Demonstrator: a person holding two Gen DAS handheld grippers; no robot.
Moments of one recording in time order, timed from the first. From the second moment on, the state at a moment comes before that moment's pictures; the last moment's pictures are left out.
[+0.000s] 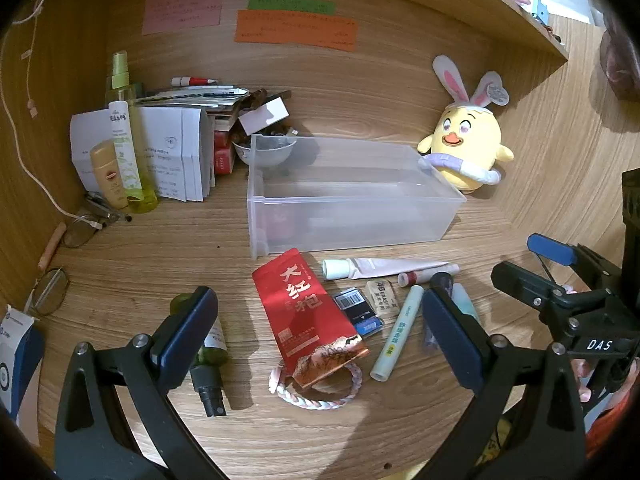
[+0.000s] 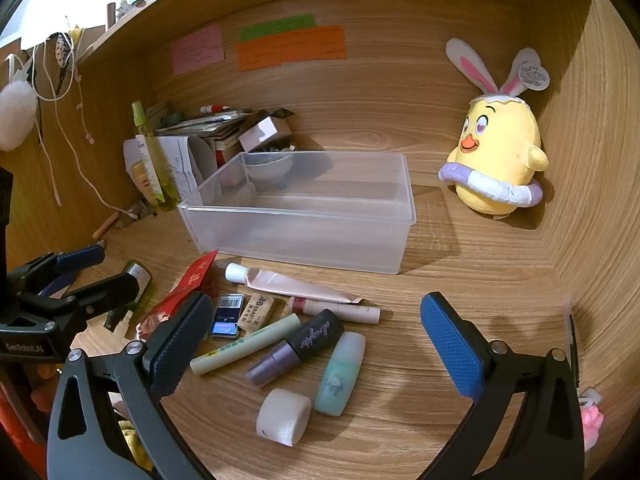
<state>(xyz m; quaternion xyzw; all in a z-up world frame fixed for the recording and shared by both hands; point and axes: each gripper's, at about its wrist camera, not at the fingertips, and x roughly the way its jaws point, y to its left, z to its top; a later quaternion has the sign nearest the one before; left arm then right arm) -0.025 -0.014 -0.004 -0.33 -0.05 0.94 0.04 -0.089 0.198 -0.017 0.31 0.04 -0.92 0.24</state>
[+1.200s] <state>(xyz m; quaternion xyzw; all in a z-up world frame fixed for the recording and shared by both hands) -0.046 -0.104 -0.063 -0.40 -0.10 0.91 -0.05 -0.126 0.224 -0.074 0.41 0.07 -0.89 0.17</state>
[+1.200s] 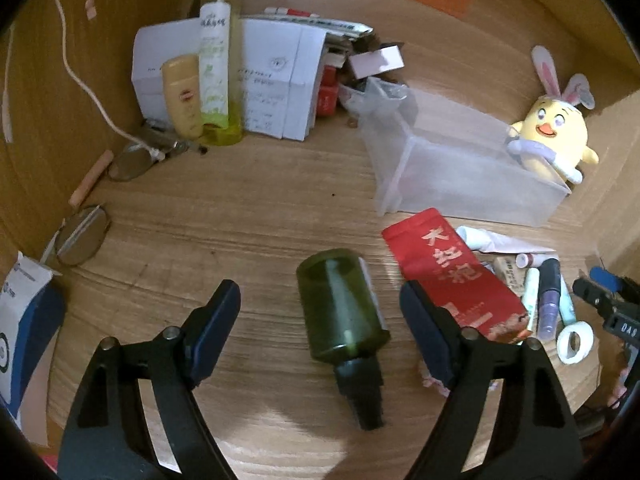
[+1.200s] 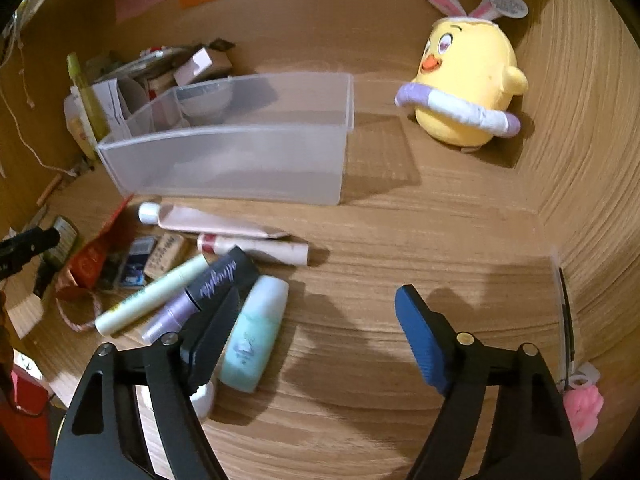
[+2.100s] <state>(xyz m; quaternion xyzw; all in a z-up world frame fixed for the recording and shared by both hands) -0.057 -0.089 -0.050 -0.37 -0.10 0.92 -0.04 -0.141 0.232 -0.088 0.43 0.05 -0.88 0.19</state>
